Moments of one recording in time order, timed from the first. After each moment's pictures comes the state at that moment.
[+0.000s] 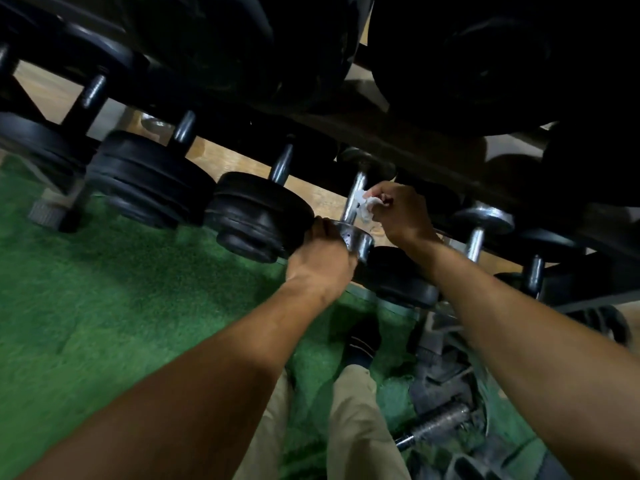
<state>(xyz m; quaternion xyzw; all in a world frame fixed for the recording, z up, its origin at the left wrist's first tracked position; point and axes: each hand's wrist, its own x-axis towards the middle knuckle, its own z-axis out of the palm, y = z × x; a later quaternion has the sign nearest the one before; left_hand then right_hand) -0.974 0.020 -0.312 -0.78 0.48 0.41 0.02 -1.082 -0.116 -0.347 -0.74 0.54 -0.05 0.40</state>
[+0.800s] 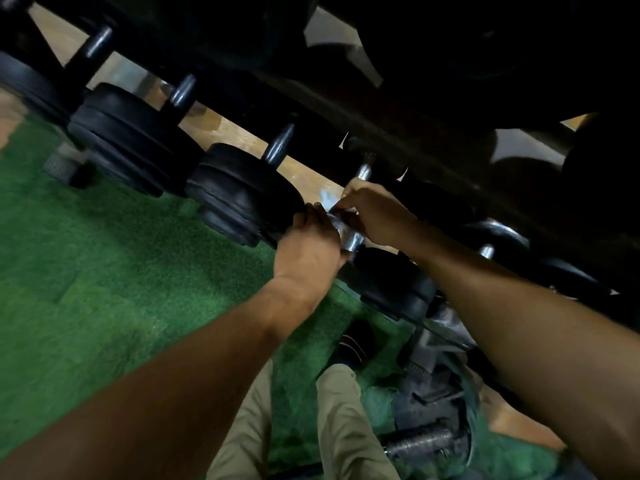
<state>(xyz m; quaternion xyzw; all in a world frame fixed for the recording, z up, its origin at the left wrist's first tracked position) -1.000 0.011 -0.336 -0.83 0.50 0.24 0.08 -1.078 -0.144 -0.378 -0.92 0.21 0.14 0.30</state>
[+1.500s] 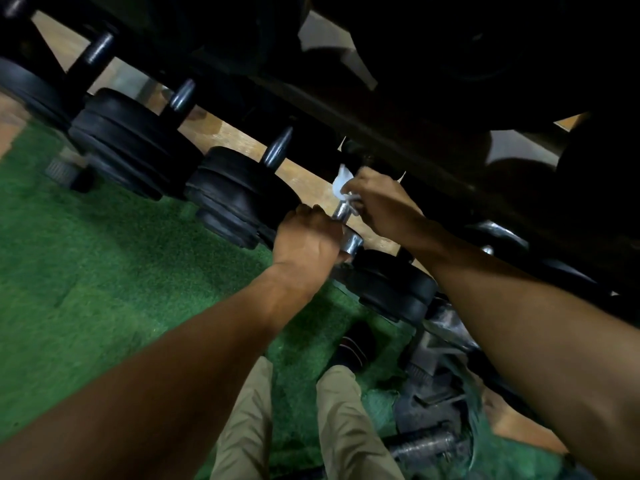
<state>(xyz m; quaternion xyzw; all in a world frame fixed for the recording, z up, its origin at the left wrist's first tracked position) -0.992 -0.004 -0.318 -0.80 0.55 0.20 0.13 -1.079 -0.158 -0.373 -0.93 0.23 0.11 0.26</state>
